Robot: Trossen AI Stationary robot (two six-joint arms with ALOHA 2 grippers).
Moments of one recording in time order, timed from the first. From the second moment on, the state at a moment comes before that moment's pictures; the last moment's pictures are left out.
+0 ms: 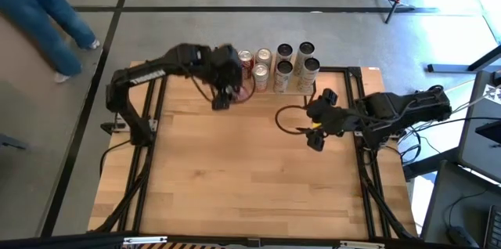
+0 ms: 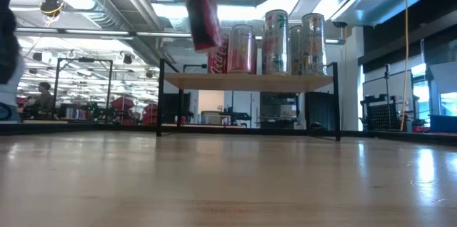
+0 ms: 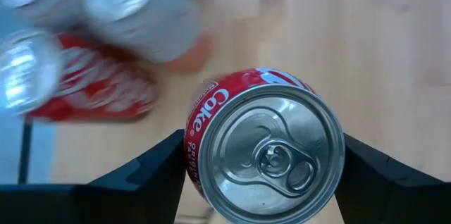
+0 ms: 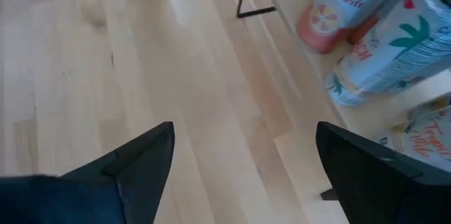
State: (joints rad) left arm 0.27 1.69 1.93 -1.29 -0.06 0.26; right arm 0.29 1.27 1.48 -1.10 0.45 0.42
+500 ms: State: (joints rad) left arm 0.46 1.75 1.93 -1.26 0.05 0.46; right arm 0.17 1.26 1.48 -1.11 0.37 0.28
